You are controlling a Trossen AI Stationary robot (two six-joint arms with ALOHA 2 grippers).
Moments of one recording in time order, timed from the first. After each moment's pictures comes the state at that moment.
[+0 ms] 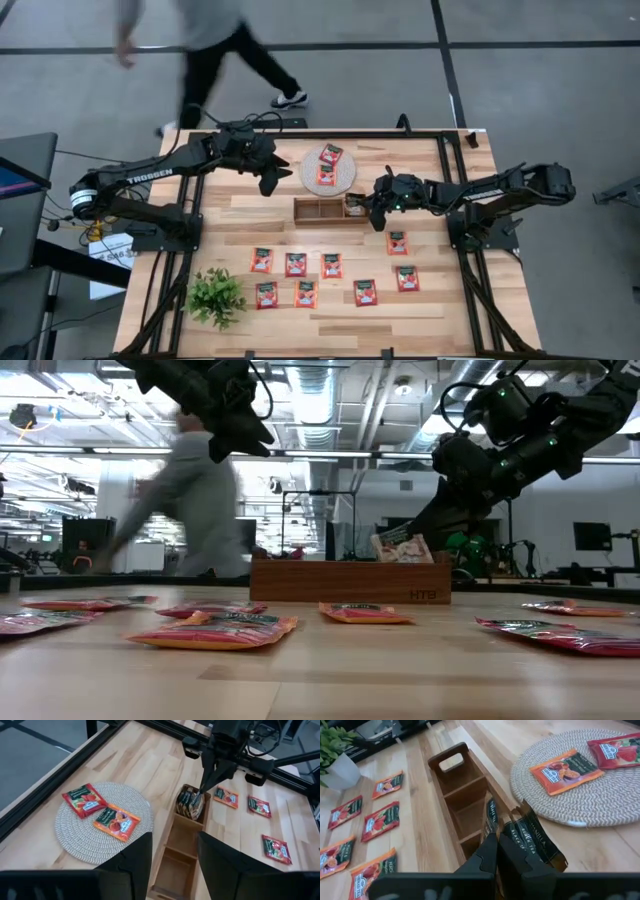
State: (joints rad) left arm 0.46 1.19 0.94 -0.28 0.26 -0.15; right arm -0.17 1.30 0.40 0.38 -0.02 0.30
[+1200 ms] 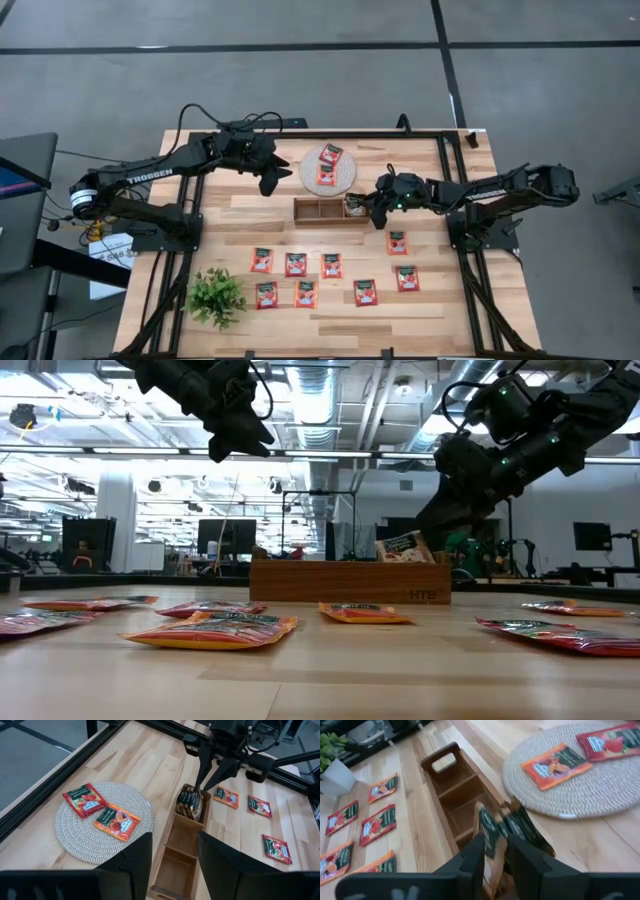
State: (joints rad) left arm 0.46 1.19 0.94 -0.28 0.25 -0.15; right arm -0.18 1.26 0.40 0.32 0.00 0.34
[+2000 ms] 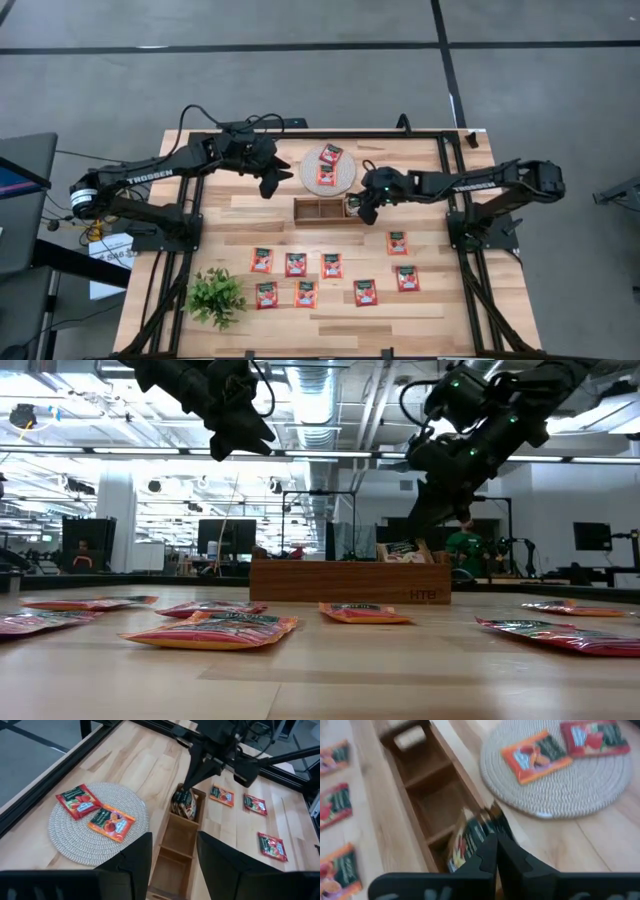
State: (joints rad) left arm 0.44 1.19 0.94 -0.28 0.25 -0.14; right arm -0.18 1.38 0.68 -0.08 0.09 0.26
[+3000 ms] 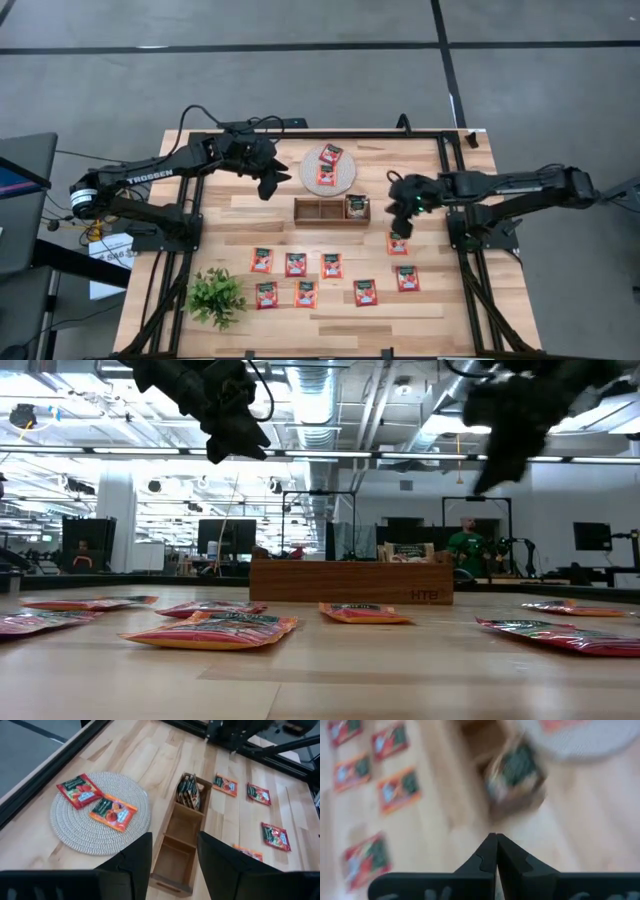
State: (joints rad) left arm 0.44 1.19 0.94 -0.33 0.25 -0.12; right arm -0.03 1.01 0.73 -0.64 0.03 0.31
